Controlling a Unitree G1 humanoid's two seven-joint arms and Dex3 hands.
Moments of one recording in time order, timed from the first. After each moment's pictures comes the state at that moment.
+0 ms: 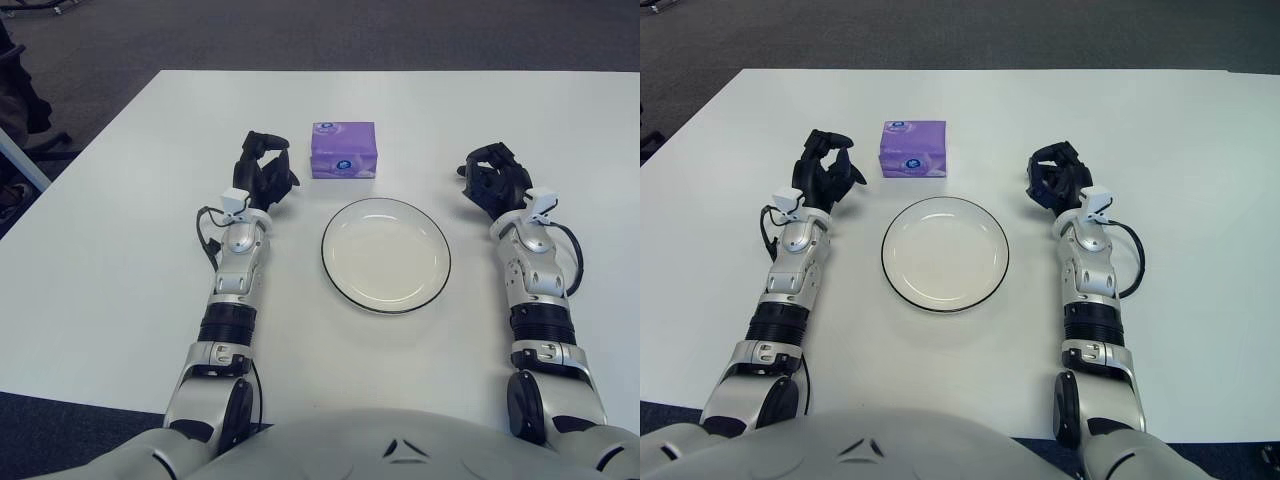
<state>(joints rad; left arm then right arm) -0.31 -0.04 0.06 0.27 -0.09 -0.19 0.08 -0.34 -0.19 -0.23 0.30 0.15 0.02 0.08</state>
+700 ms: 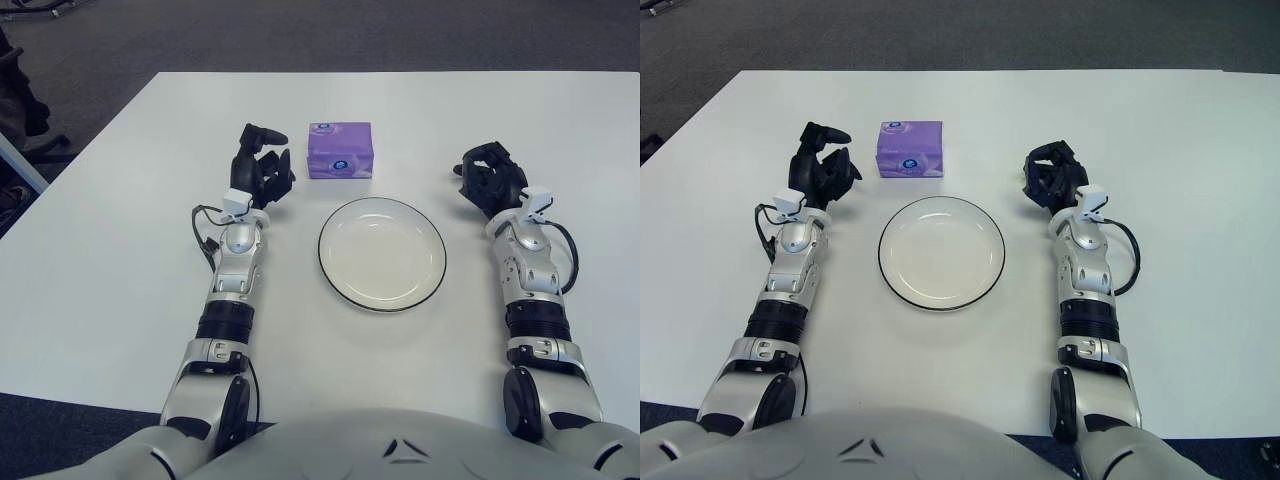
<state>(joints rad) -0.34 -0.02 0.05 0.35 0.02 -0.38 0.11 -0.35 -0.18 -0.23 0.34 0.15 0.00 0.09</state>
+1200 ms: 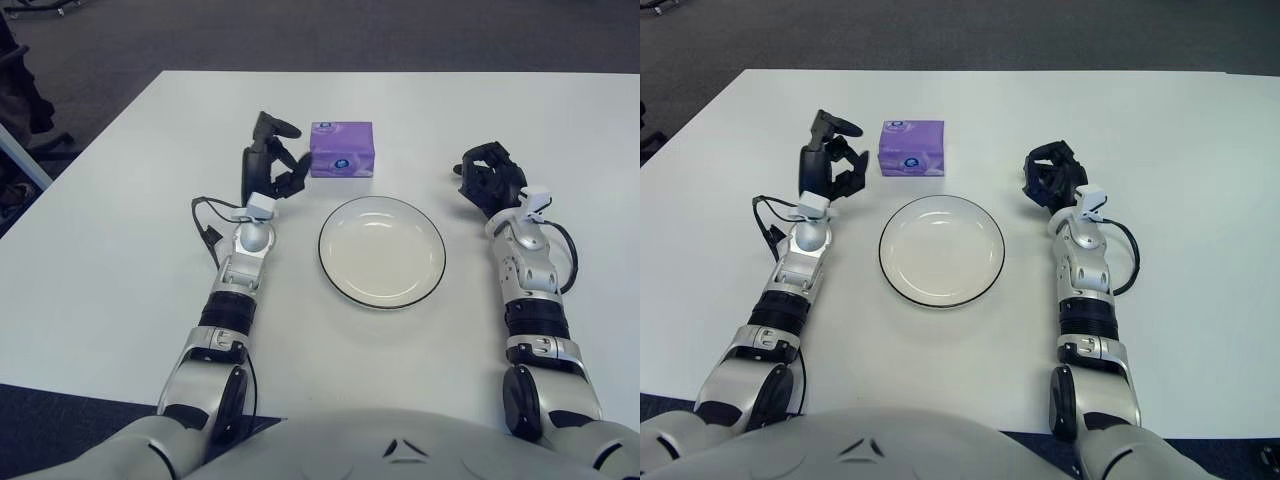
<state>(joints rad) -0.42 0.06 -0.03 0.50 0.40 -0.61 0.39 -0.36 -0.18 -0.22 0.37 0.15 -0.01 0.08</state>
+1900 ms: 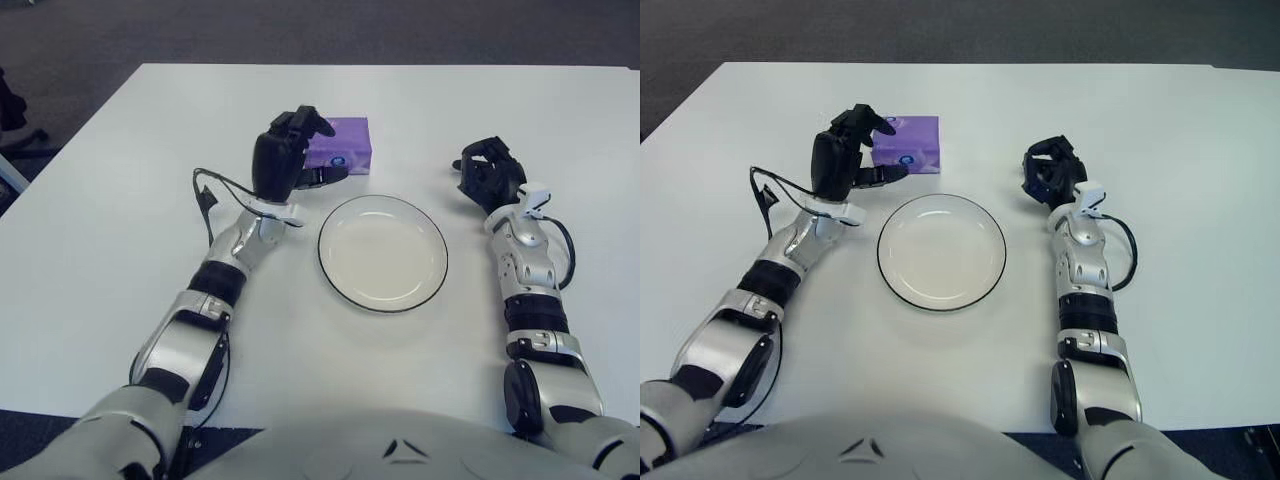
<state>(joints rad) -0.61 0.21 -0.25 0.61 0.87 -0.60 0.80 -0.38 -0.19 -0.21 0.40 0.15 -0.02 0.09</state>
